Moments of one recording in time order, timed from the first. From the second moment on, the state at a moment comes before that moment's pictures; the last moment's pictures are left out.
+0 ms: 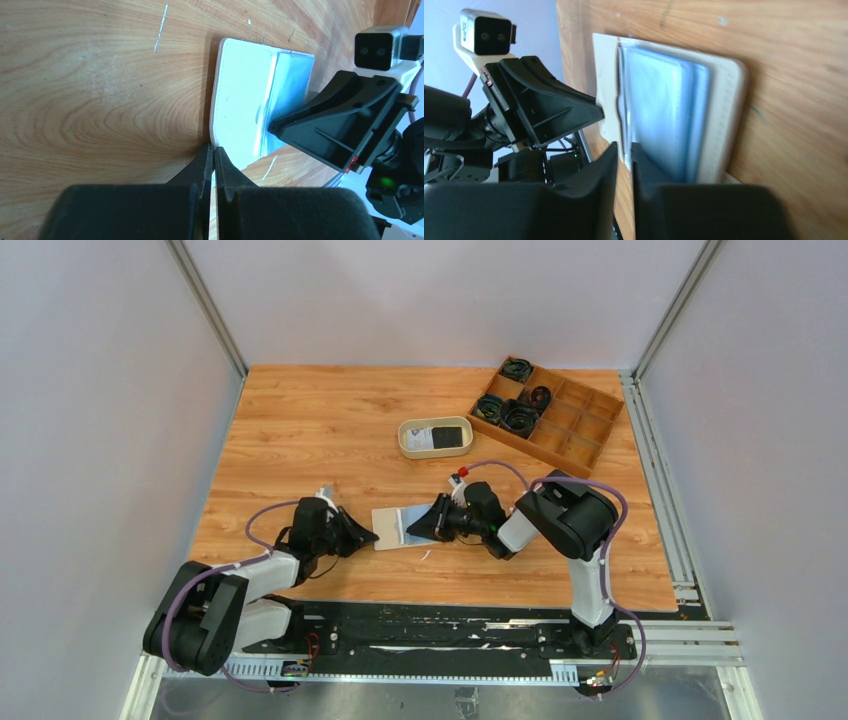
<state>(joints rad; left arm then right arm) -0.29 1.19 0.17 0.33 0.31 -0.93 0.72 2.00 0.61 1.01 -0.49 1.15</state>
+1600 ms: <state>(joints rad) -0.29 1.38 0.21 0.51 0.28 -0.92 0.76 1.96 0.97 0.28 -0.41 1.14</state>
